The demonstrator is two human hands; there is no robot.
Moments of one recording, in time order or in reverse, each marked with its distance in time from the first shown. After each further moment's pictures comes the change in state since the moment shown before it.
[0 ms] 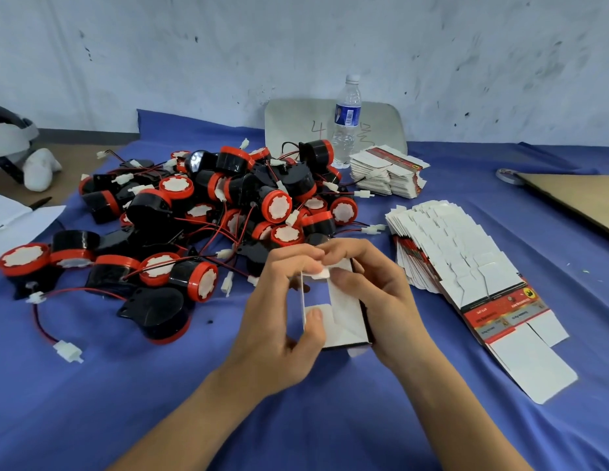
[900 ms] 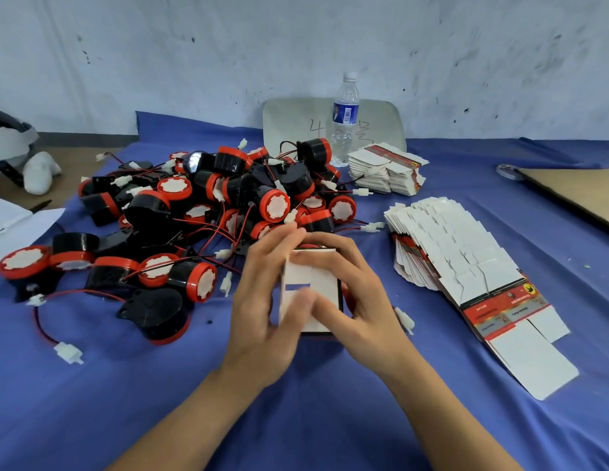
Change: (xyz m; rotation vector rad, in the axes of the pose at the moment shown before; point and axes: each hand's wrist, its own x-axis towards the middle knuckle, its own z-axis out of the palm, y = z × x) left_hand 0.002 0.000 0.000 0.018 0.074 -0.177; right_hand -0.002 0.005 0.007 -0.511 -0.073 -0.219
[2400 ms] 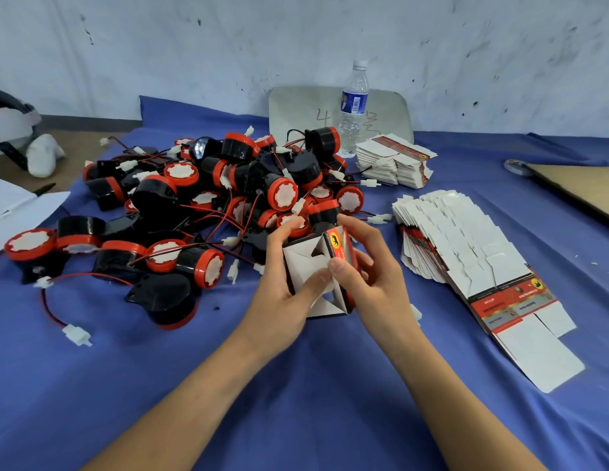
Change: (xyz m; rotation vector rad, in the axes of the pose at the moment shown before) left_hand 0.003 -0.010 0.006 -0.434 -0.109 -0.444; right_hand -0.001 0.020 0.003 0.193 0.187 0.257
